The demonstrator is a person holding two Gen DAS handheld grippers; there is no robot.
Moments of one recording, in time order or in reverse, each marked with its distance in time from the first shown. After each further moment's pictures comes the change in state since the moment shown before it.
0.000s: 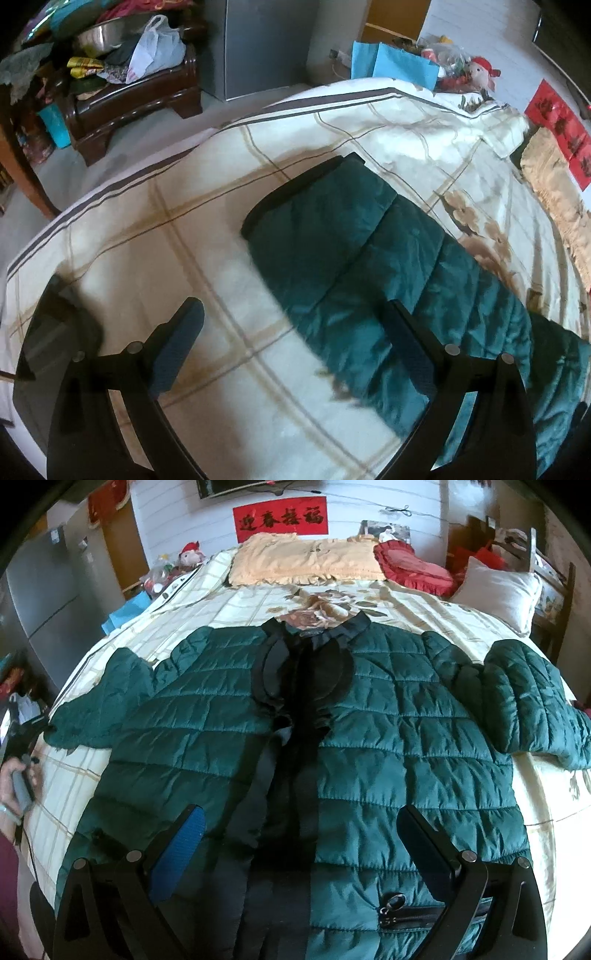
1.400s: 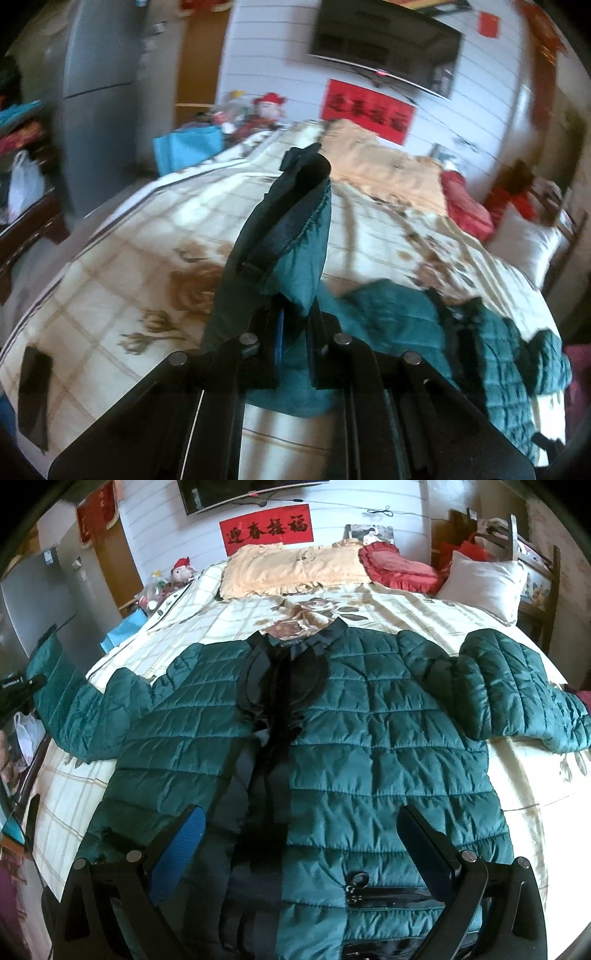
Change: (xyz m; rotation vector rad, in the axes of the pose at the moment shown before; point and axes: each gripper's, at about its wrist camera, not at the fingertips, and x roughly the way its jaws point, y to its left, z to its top) left arm -0.218 -0.156 -0.090 0.460 -0.247 -0.483; right arm -0.023 -0.030 -0.010 0.077 -0.044 0.008
